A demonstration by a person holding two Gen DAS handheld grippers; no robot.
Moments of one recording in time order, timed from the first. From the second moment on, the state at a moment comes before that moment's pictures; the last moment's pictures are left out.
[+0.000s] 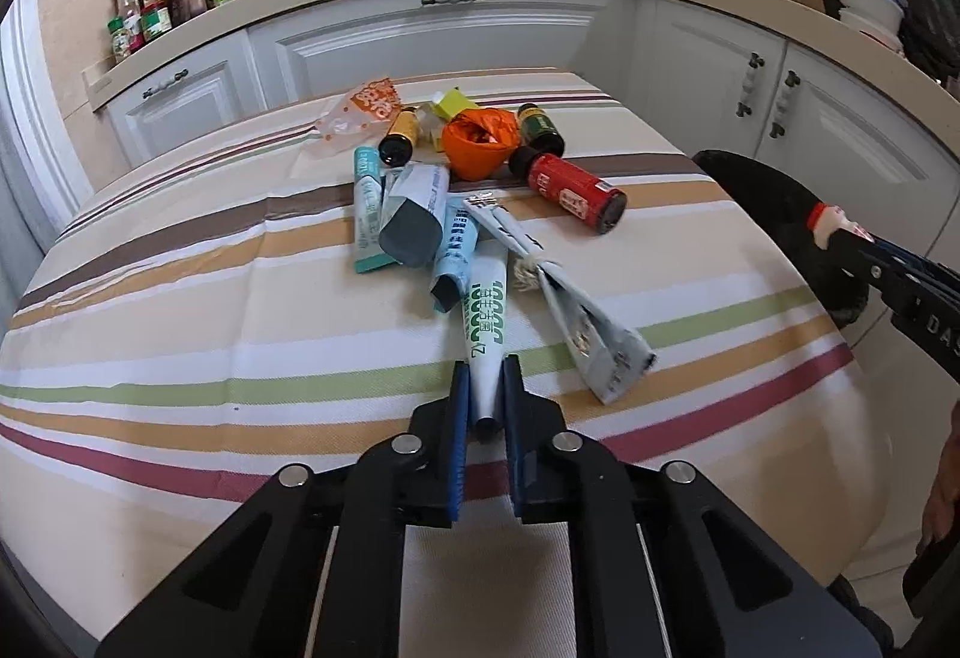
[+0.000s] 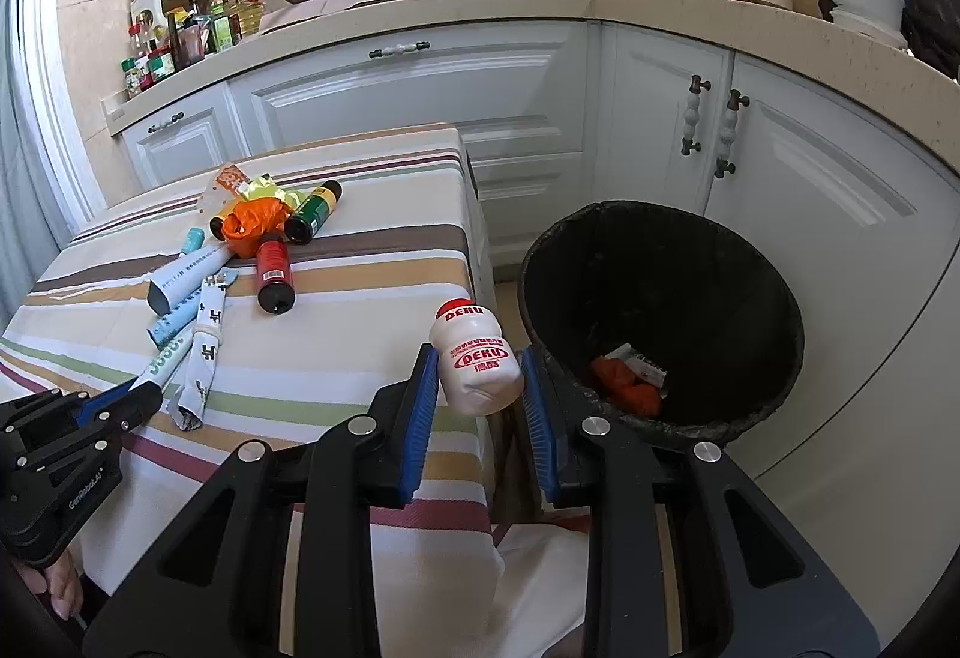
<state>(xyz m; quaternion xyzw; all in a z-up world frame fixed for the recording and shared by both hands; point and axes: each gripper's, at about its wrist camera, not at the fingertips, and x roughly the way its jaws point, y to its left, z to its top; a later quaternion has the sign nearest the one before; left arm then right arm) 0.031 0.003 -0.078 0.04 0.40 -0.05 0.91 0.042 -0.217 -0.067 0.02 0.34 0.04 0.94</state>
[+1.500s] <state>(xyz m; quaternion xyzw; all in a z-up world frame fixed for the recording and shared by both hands) 0.115 -0.136 -0.011 0.04 0.31 -0.18 0.93 0.089 -0.326 -0.021 0.03 0.27 -0.09 0.96</state>
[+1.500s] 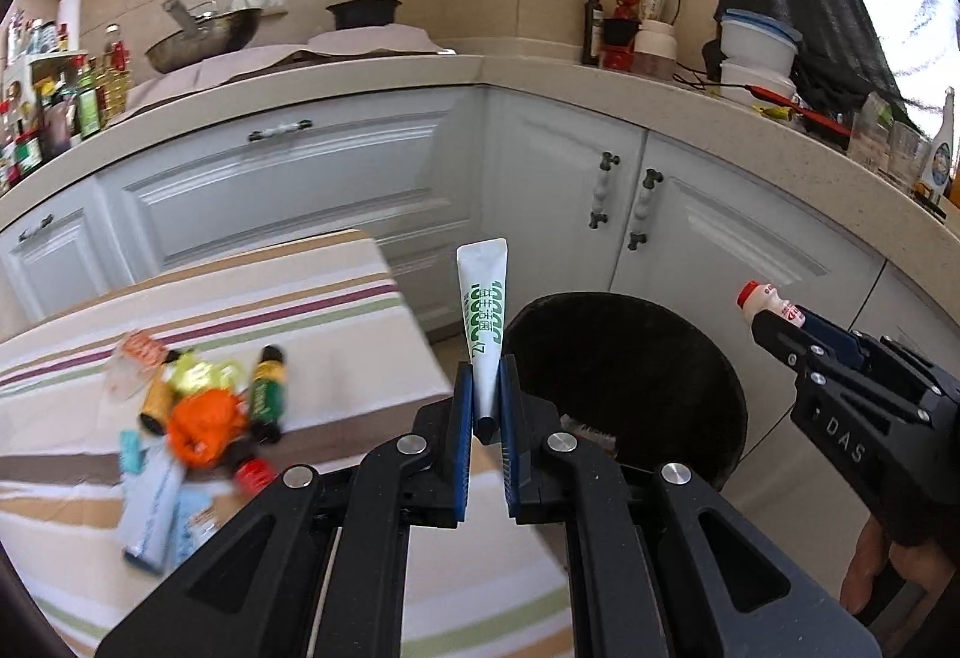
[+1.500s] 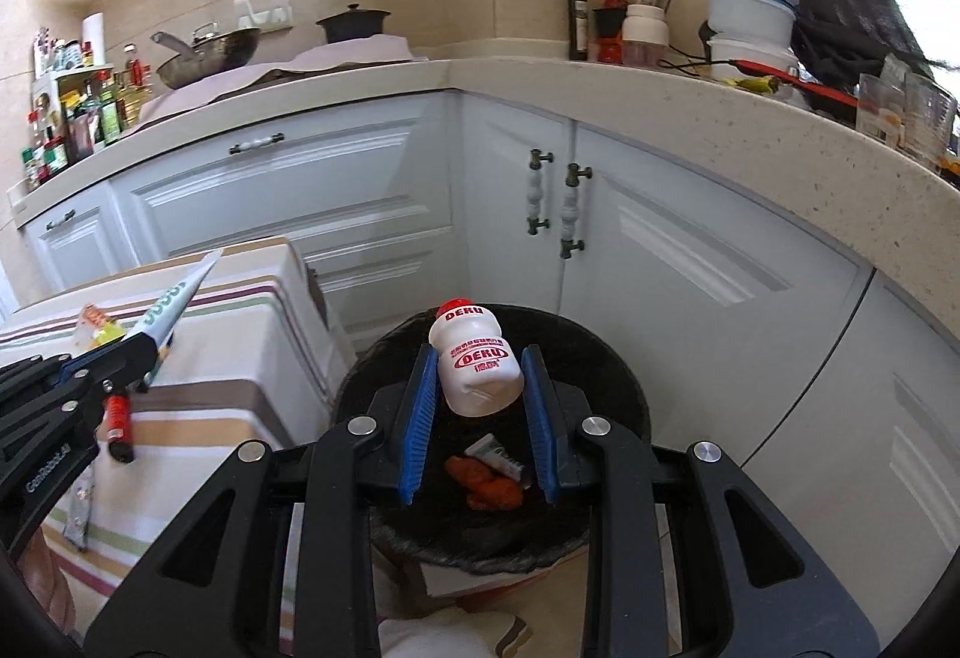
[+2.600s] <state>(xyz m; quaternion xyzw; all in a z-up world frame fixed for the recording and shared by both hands) 0.135 -0.148 -0.017 0.05 0.32 -0.16 0.93 0.106 -0.330 -0.031 0.05 0.28 -0.08 0.96</state>
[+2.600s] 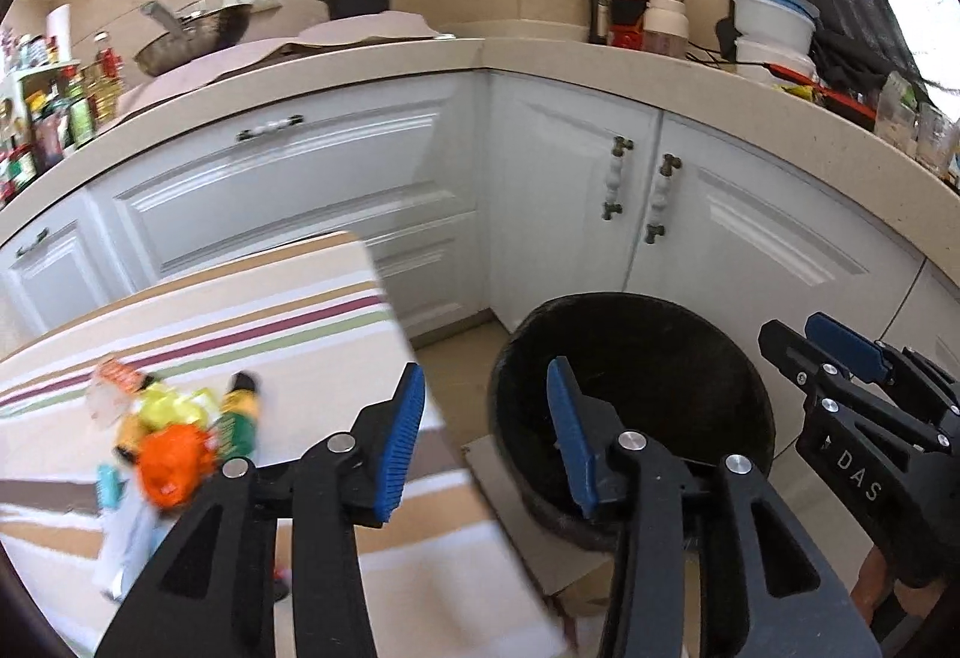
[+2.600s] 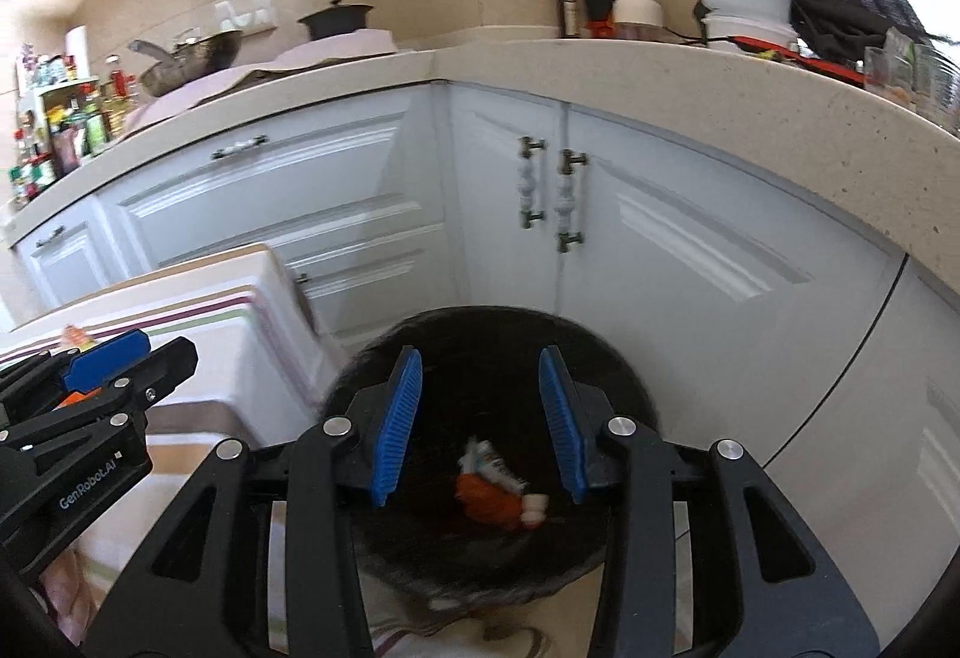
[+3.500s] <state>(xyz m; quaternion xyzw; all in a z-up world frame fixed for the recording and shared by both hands) 0.043 0.069 -0.038 0.00 0.35 0.05 0.94 0.047 -0.115 -0.048 0.00 0.32 0.14 0.94</state>
